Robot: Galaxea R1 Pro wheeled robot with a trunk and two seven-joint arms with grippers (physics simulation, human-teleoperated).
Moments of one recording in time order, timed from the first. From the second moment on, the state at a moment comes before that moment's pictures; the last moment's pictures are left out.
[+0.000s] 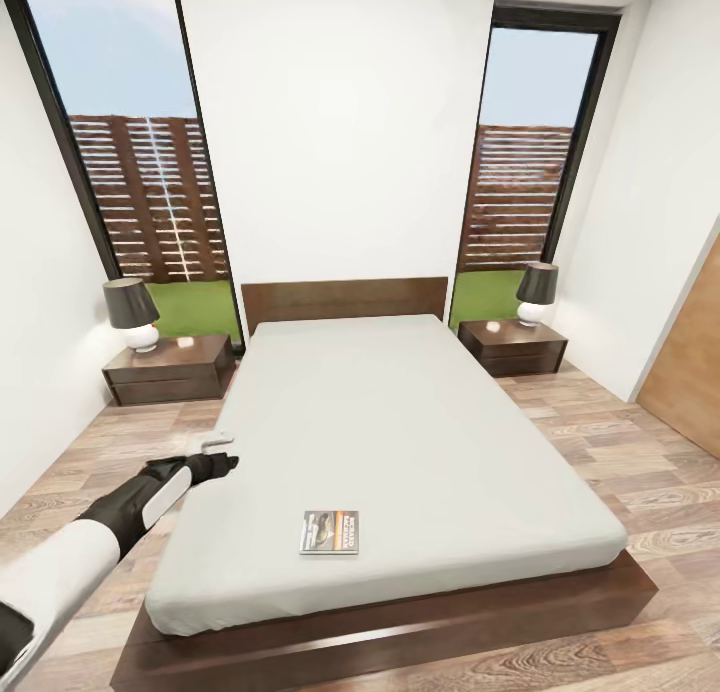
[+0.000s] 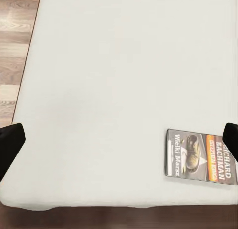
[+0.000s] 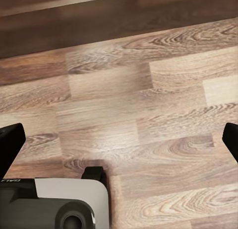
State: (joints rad) left arm -0.89 0.29 -0.55 -0.51 0.75 0.35 0.09; right arm -0.33 -0.23 -0.77 -0.10 0.65 -0.15 0.33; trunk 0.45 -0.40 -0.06
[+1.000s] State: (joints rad) left arm -1.00 0.14 -0.55 -0.31 0.72 0.60 0.13; right arm -0.33 -0.23 -0.77 -0.11 0.65 -0.15 0.33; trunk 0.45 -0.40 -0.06
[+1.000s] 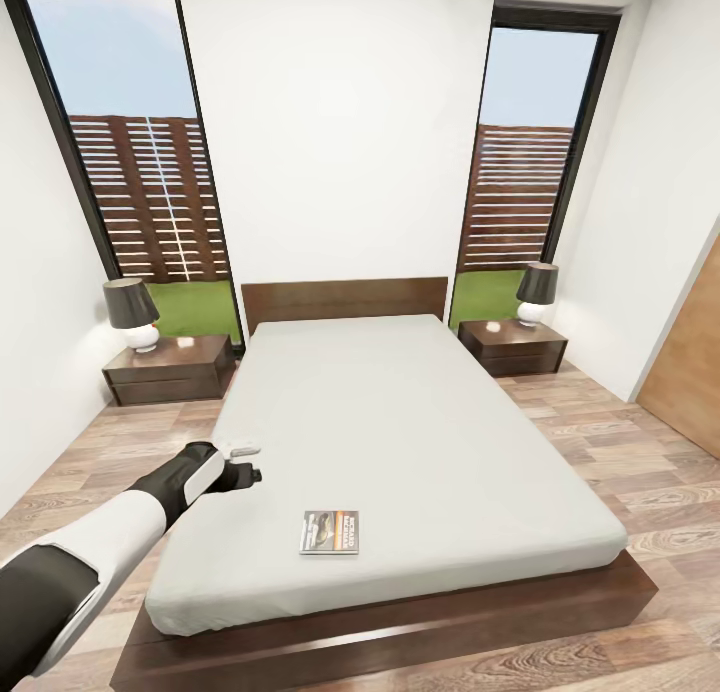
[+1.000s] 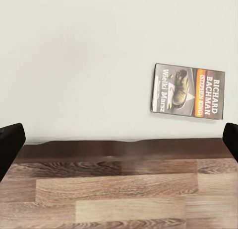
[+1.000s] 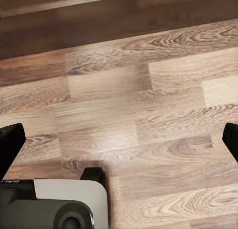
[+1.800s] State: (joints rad) left arm -1.00 0.14 -0.54 -0.32 0.72 0.61 0.12; right arm -0.33 -0.23 -0.77 -0.11 0.65 -0.15 0.33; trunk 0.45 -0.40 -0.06
